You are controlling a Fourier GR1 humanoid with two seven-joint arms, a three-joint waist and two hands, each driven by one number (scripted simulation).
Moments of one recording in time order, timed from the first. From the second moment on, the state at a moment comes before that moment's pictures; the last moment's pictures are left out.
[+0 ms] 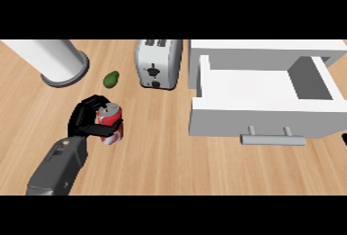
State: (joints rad) left arm -0.56 0.20 0.23 -0.44 0.08 -0.17 -0.65; right arm 0.33 -0.02 -0.25 -2.17 -0.10 0.20 0.06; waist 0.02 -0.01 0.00
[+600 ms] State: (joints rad) left arm -0.50 0.06 0.08 -1.07 0.07 0.06 -0.22; right arm 0.33 -0.03 -0.27 -2.22 -0.12 0.19 0.10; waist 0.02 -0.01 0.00
